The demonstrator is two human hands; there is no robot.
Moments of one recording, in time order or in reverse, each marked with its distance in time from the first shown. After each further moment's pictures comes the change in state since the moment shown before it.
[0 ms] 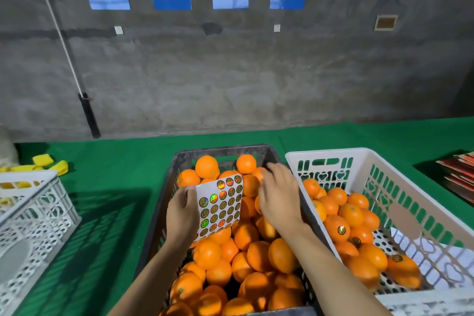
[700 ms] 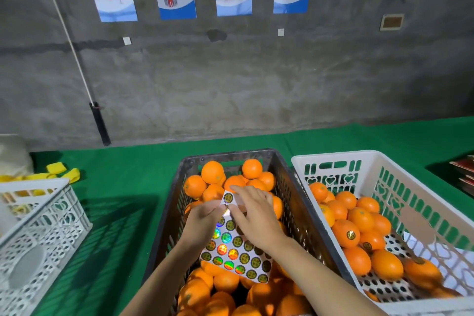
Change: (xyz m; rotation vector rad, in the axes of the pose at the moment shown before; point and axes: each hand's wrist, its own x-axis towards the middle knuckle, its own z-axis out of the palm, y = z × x) left_hand -0.003 0.005 -0.001 -0.107 -0.512 -0.040; right_hand -0.017 -0.046 0.018 0.383 -0.232 -0.099
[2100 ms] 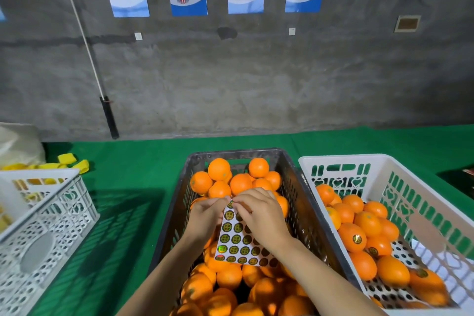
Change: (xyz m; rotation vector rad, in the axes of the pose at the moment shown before) left_hand 0.014 -0.019 -0.002 -0.163 0.150 -0.044; right_hand -0.002 -0.011 -0.011 0.000 0.144 -0.158
